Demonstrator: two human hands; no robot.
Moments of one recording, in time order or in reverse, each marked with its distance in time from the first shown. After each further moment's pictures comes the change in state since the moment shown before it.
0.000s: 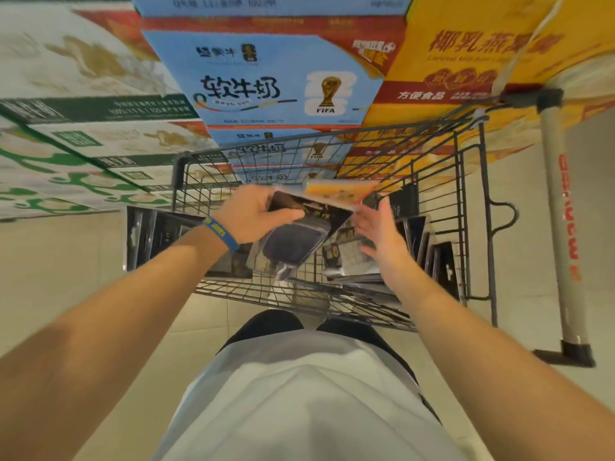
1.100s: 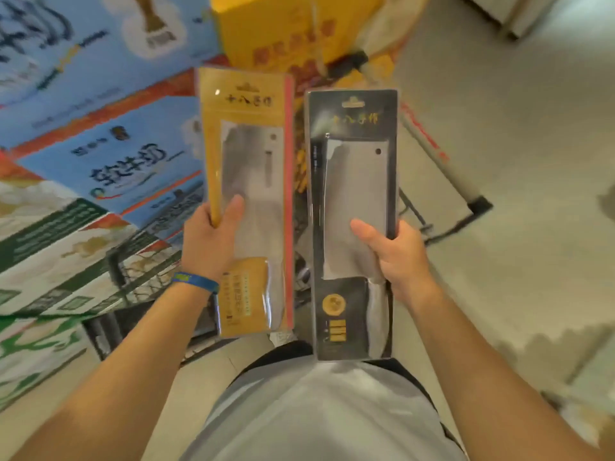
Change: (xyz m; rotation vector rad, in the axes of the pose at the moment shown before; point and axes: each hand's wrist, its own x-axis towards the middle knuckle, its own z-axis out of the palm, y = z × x) left_hand -0.021 0.060 0.009 -0.361 0.198 -0.010; right_hand -0.167 0.049 -0.025 0.292 0.578 -0.399
